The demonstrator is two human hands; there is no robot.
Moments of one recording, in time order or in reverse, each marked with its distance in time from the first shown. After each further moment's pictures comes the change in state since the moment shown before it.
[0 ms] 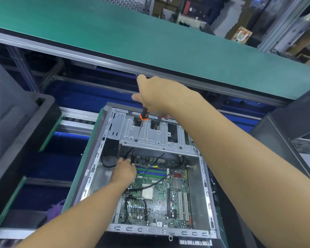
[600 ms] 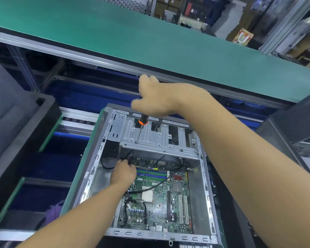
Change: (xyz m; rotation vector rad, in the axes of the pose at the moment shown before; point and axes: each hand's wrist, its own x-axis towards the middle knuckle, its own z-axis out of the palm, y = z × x) left_hand 0.001 0.003 0.001 -0.064 0.091 -0.043; right_hand 0.001 0.001 -0.005 0.066 -0.111 0.009
